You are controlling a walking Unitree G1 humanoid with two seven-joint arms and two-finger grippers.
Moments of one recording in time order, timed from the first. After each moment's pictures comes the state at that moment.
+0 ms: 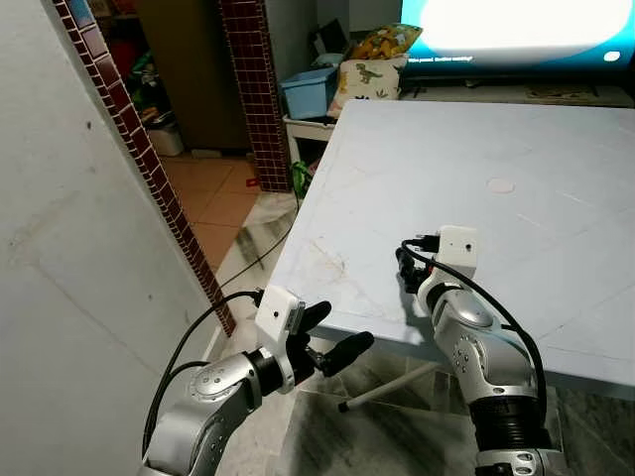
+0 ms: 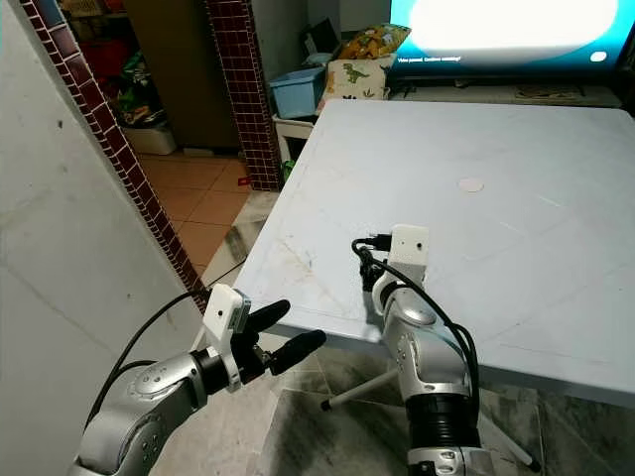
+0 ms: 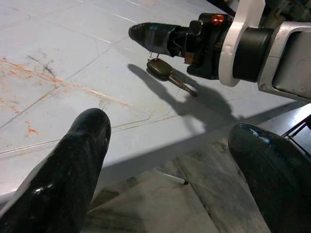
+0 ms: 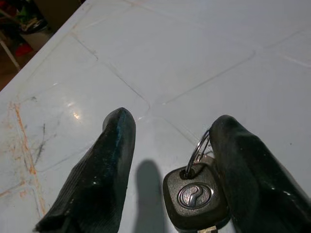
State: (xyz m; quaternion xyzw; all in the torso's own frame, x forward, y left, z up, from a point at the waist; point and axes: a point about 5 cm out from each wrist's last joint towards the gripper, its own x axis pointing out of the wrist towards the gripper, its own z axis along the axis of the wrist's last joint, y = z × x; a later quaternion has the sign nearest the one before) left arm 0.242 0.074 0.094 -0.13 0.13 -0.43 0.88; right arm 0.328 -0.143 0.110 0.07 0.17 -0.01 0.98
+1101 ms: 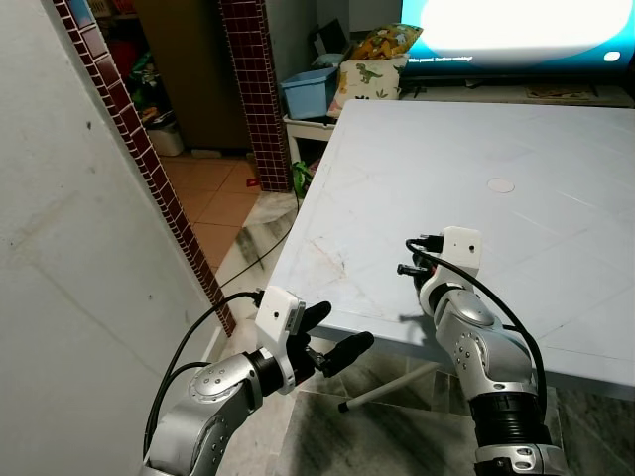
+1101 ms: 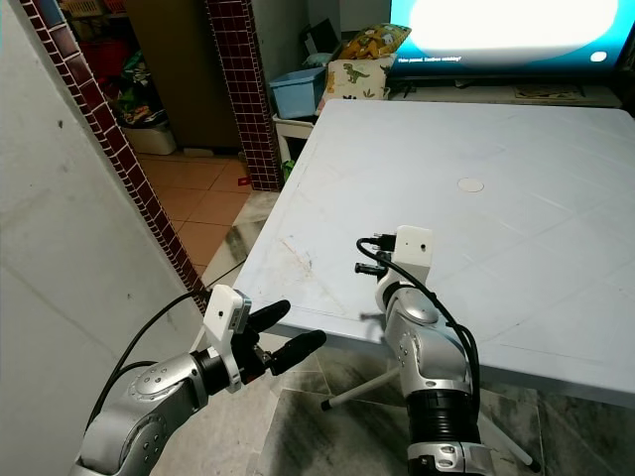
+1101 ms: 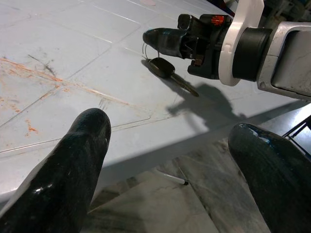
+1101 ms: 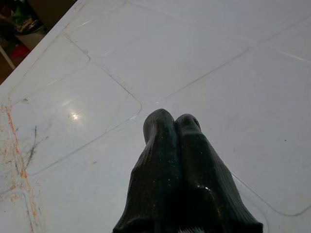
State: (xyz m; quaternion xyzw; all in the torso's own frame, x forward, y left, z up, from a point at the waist) left arm 0.242 0.074 0.093 -0.13 0.13 -0.43 0.88; right arm 0.330 -0.147 0.110 0.07 0.17 -0.02 0.98
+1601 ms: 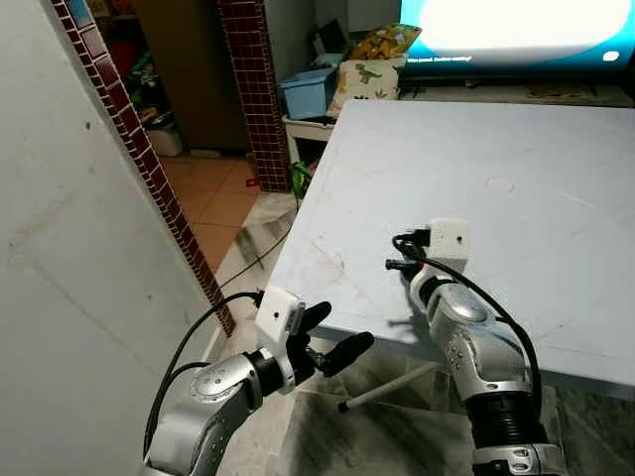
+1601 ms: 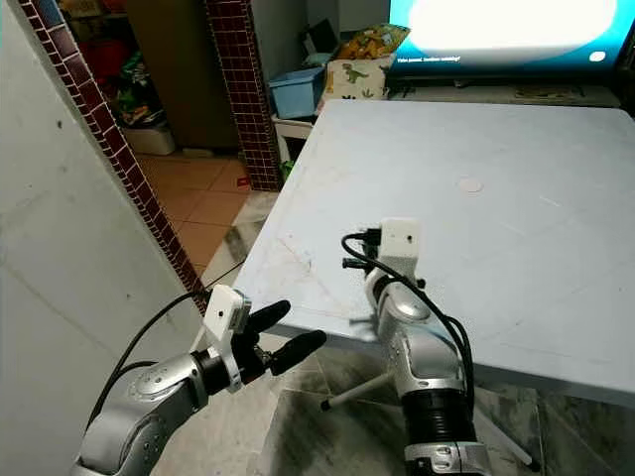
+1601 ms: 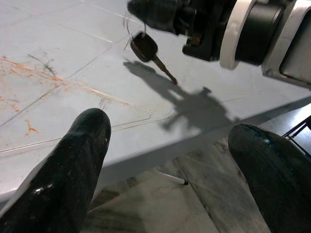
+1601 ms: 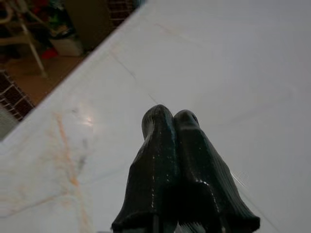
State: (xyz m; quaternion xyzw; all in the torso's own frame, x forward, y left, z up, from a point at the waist) left arm 0.242 0.074 0.092 -0.13 0.13 -0.43 0.88; right arm 0.331 -0.122 0.130 0.03 0.11 0.07 0.99
